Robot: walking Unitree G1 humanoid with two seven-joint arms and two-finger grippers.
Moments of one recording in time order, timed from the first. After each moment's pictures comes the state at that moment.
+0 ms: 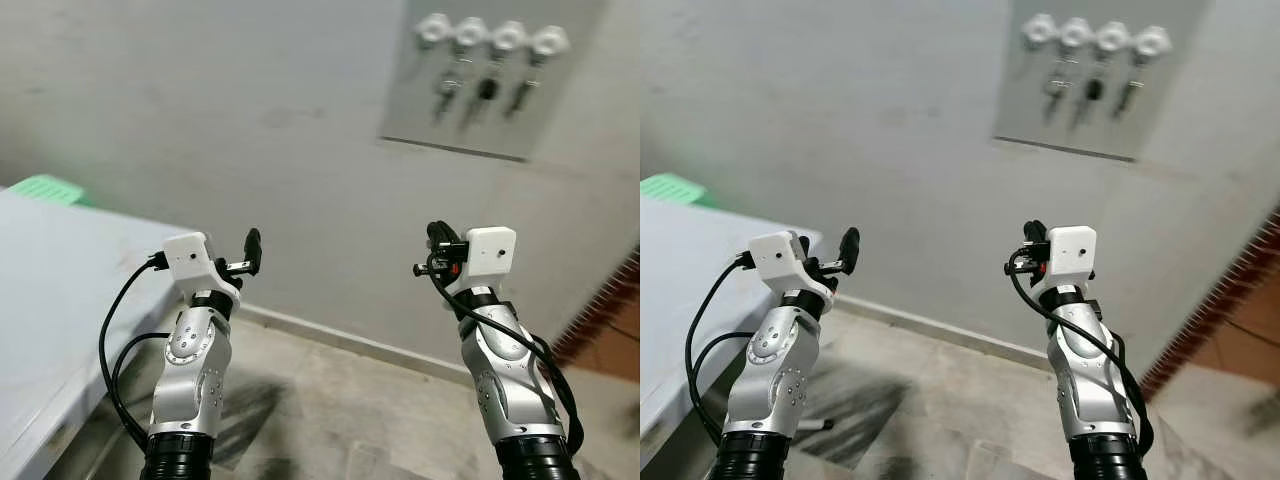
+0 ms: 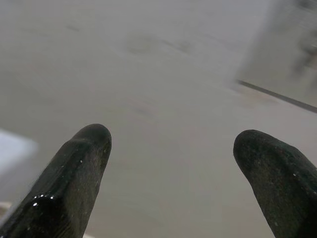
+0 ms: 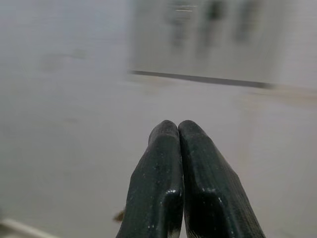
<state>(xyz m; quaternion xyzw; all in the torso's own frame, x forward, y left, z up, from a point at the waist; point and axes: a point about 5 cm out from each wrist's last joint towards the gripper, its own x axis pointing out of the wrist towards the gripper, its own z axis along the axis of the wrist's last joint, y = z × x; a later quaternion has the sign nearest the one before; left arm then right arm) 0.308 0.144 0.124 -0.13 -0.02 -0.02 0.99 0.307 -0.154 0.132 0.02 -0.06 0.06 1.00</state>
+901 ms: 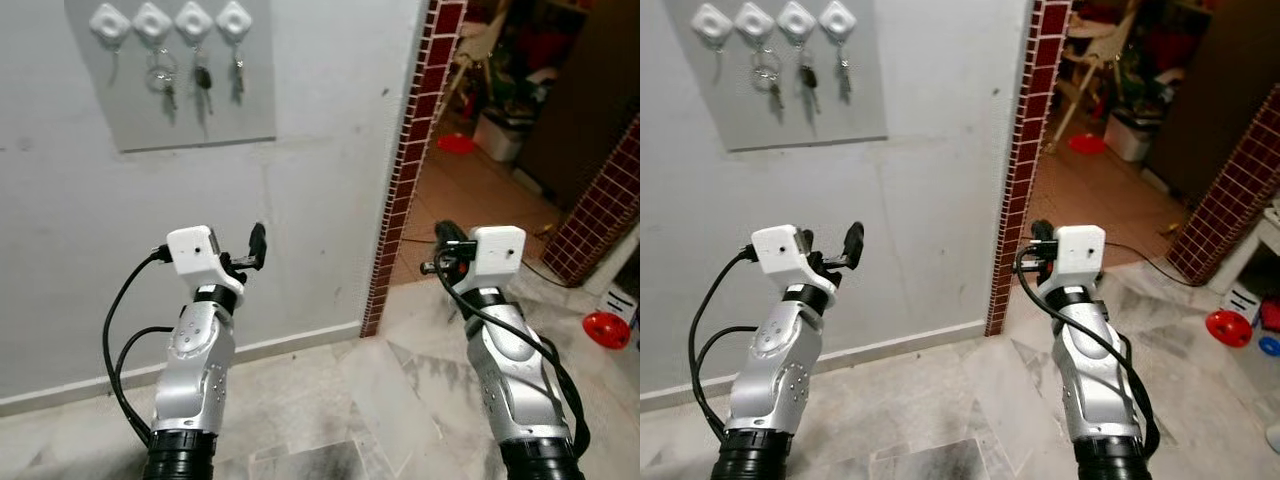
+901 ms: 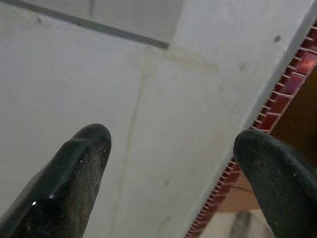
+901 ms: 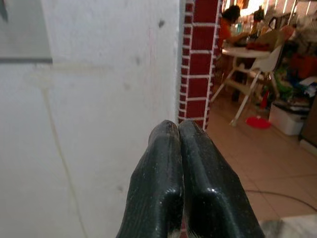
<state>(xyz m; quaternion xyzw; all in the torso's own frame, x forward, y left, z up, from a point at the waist) 0.309 0.135 0.129 -0.13 -0.02 -0.03 0.99 0.304 -0.158 0.134 0.01 -0.06 0.06 1.00</state>
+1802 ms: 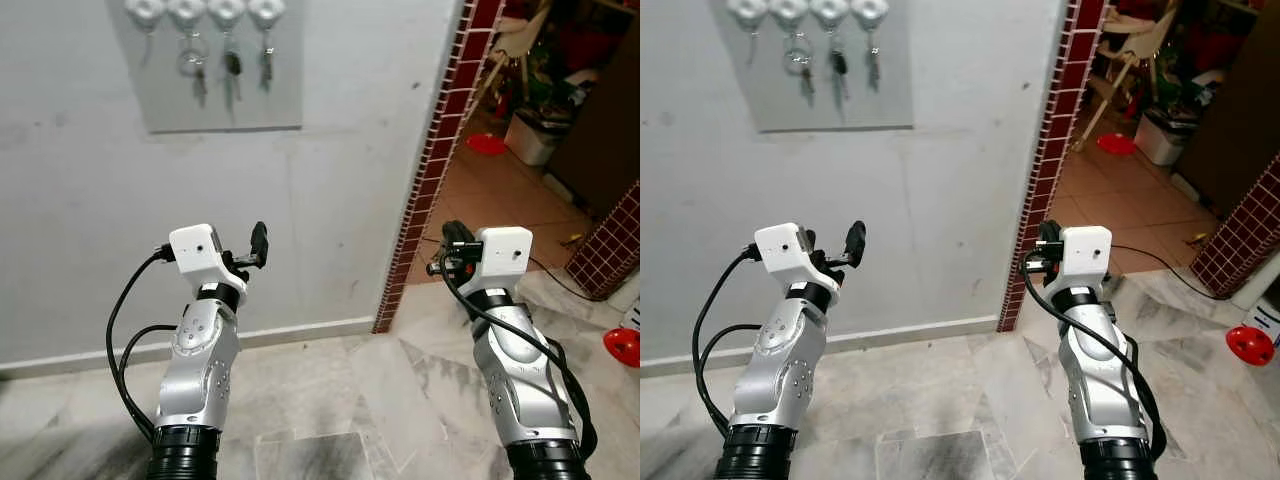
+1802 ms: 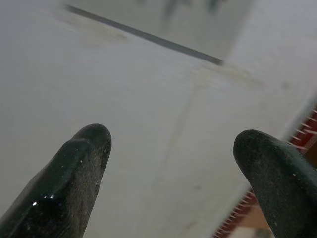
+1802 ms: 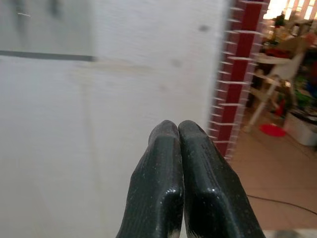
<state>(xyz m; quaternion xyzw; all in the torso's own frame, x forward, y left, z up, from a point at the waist) 0.312 0.143 0.129 -0.13 -0.01 -0.01 0.99 0.303 -0.160 0.133 0.01 -0.06 0.05 1.00</state>
